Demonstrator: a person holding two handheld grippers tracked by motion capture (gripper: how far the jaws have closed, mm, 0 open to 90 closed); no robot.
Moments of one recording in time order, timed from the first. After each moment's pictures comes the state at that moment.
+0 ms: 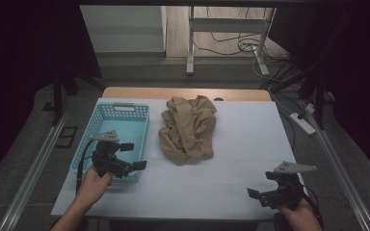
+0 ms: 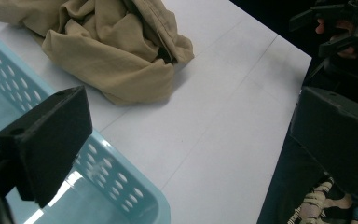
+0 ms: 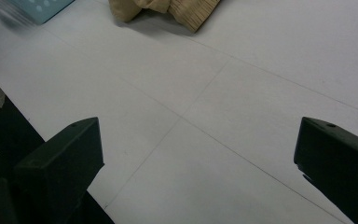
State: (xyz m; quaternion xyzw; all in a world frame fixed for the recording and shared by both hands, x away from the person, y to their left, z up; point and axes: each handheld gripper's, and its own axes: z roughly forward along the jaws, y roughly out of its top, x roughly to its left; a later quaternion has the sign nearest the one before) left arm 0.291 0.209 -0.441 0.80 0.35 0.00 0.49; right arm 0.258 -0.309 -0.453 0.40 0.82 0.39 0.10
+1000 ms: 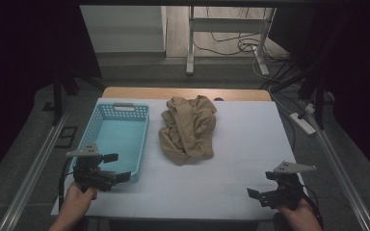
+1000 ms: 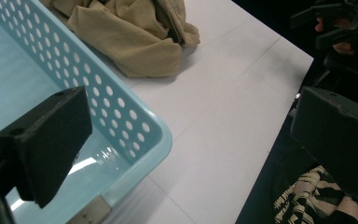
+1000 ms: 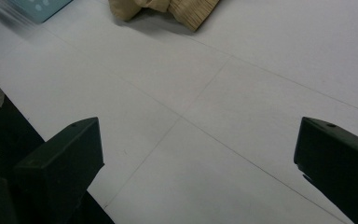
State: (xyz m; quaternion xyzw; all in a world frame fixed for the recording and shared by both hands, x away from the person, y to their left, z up) left arm 0.250 0.244 -0.452 0.78 0.38 0.02 0.50; right arm 0.258 -0.309 -0.453 0.40 0.82 0.39 0.10
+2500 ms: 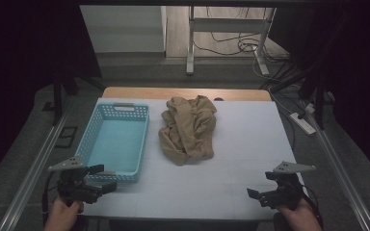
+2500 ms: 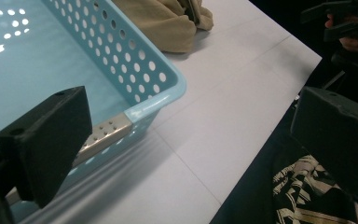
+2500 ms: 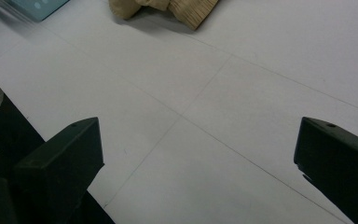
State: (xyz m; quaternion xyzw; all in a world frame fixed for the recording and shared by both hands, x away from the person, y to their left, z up) left arm 0.217 0.273 -0.468 0.76 0.42 0.02 0.50; right arm 0.258 -0.308 -0.453 0.40 0.82 0.38 0.10
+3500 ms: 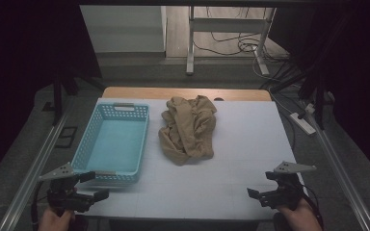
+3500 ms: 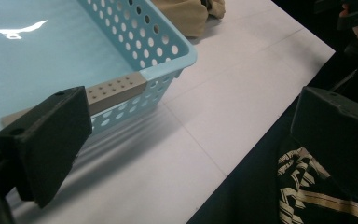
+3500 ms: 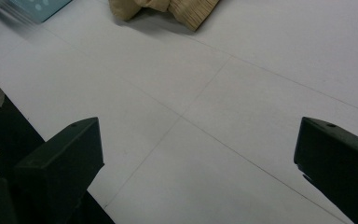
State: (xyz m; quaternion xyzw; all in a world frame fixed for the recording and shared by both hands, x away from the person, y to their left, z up) left arm 0.195 0.287 -0.473 0.75 0.44 0.03 0.49; right arm 0.258 -0.309 -0.453 0.40 0.82 0.39 0.10
